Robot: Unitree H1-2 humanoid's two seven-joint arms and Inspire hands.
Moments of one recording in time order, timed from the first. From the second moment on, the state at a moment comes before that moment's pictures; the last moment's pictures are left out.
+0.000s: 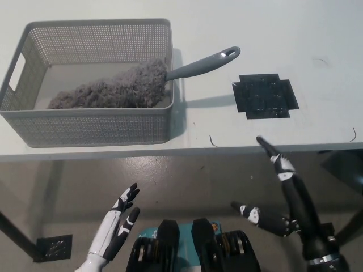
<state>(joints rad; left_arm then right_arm) -0.03 0.13 -0.13 0.22 0.25 -0.32 0.03 -0.06 -0.12 0.19 -0.21 -0.44 -0.25 -0.05</state>
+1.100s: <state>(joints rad) -0.03 0.14 -0.13 0.25 0.28 -0.35 0.03 -0.89 -0.13 0.34 -0.09 -1.03 0.21 0.53</state>
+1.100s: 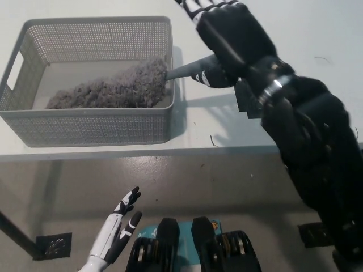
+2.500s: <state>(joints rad) -0.02 0.16 -0.16 0.23 0.30 -0.38 0.01 -1.14 0.07 0.45 0.91 -1.11 0.39 0.29</state>
